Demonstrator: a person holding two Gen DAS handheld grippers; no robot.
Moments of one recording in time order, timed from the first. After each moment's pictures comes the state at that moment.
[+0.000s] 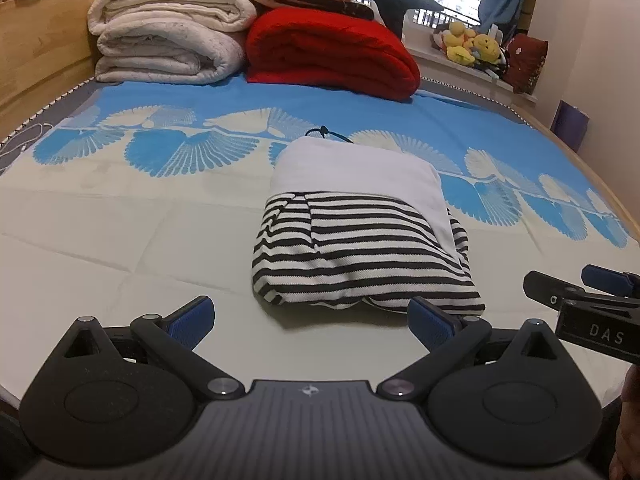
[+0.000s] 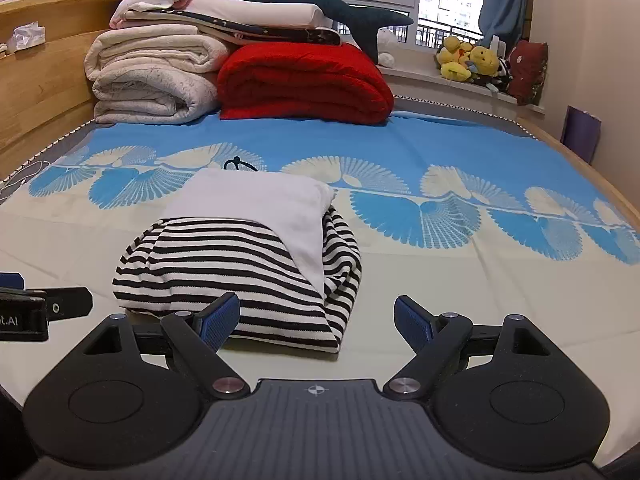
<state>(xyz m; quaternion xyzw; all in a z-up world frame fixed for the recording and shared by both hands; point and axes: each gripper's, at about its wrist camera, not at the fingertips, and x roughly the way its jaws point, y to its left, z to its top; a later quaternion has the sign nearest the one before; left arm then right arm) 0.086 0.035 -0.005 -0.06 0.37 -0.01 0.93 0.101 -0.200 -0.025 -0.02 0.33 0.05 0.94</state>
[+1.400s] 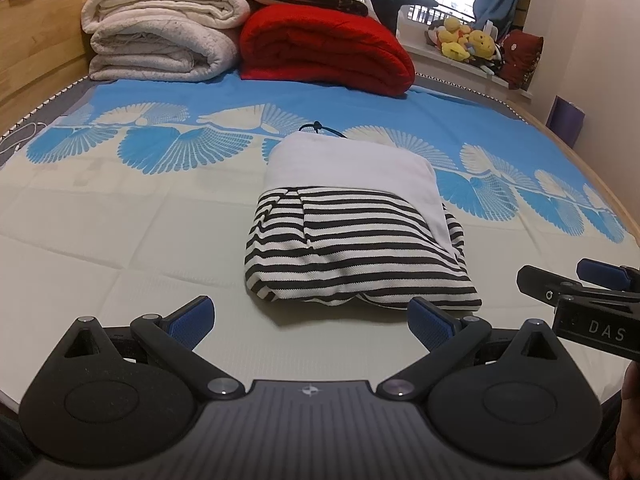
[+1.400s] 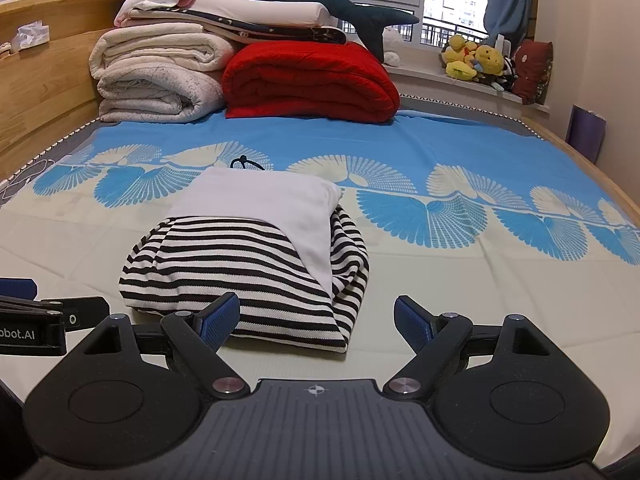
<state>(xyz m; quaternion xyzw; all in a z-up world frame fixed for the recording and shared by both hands) 0.089 0.033 -0.010 -0.05 0.38 -0.01 0.92 0.100 -0.196 -0.025 -0.02 0.33 0.06 0.94</state>
